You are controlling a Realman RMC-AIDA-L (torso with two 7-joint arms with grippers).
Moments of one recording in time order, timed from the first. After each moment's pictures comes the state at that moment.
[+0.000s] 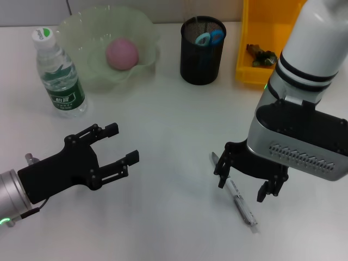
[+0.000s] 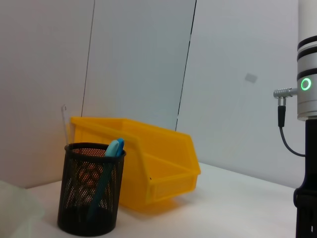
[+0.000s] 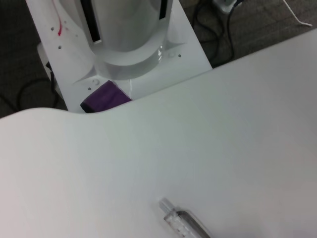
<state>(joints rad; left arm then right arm) -0.30 -2.06 0.91 0.34 1.54 1.53 -0.85 0.94 2.09 -1.62 -1.02 -2.45 -1.74 0.93</state>
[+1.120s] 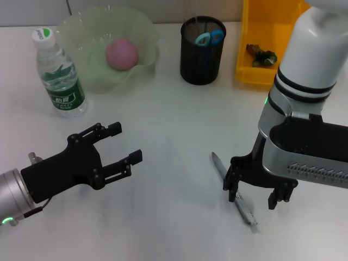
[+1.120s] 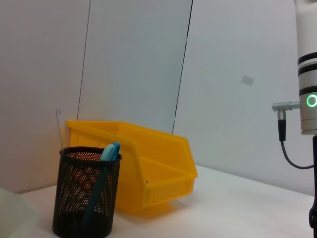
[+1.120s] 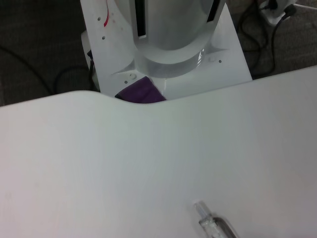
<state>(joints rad) -0.31 -2.07 0.91 0.34 1.54 1.53 -0.85 0.94 2.09 -1.69 -0.99 -2.46 -1.74 0.79</state>
